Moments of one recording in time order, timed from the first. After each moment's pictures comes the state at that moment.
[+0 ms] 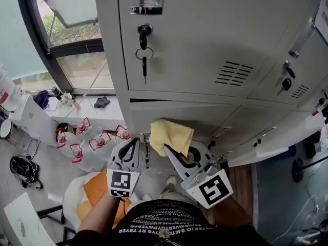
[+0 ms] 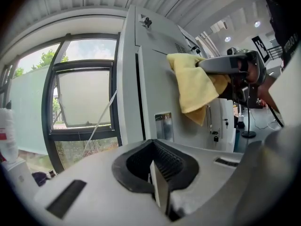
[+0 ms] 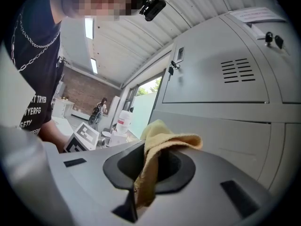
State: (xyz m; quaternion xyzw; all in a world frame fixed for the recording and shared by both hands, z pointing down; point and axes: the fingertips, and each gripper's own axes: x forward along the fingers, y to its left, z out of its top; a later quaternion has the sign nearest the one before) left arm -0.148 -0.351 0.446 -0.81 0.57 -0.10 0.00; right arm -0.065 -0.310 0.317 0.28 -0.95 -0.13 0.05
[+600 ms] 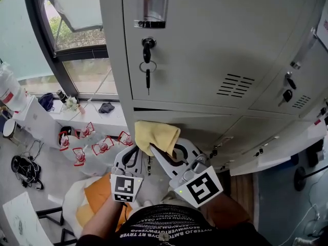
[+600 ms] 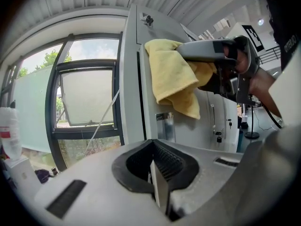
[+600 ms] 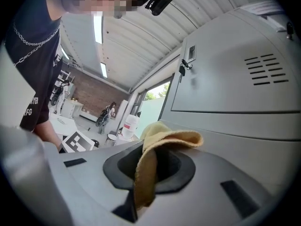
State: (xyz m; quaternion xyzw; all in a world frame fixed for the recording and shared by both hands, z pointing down) left arm -0.147 -0.354 0.446 -0.80 0.59 -0.10 -0.01; right arm -0.106 -0.320 0.304 0.22 -0.96 -0.17 0.07
